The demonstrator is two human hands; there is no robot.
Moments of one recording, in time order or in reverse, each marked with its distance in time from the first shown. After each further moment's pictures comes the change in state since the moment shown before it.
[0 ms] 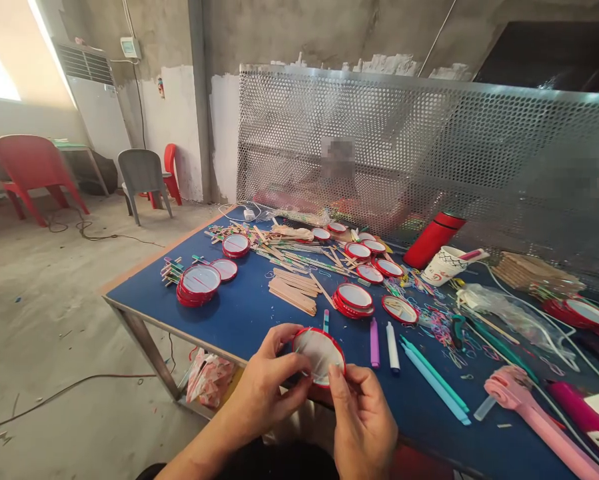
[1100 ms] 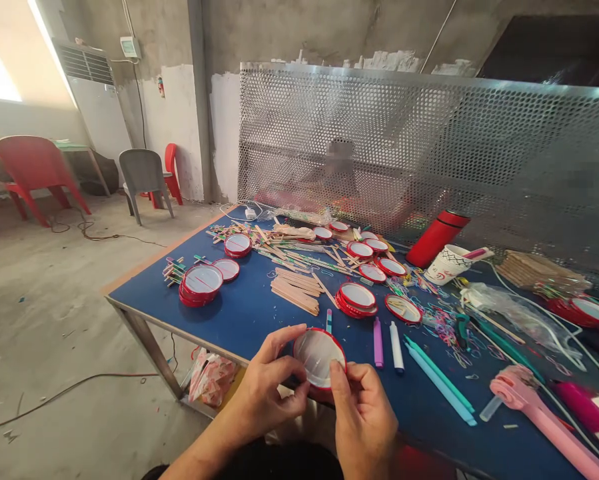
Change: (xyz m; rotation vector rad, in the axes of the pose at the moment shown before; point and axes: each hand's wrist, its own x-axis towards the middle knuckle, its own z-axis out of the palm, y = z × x) left_hand -0.012 -0.016 0.007 0.001 0.132 0.121; right_hand 0.003 0.002 0.003 -0.112 0.024 -0.017
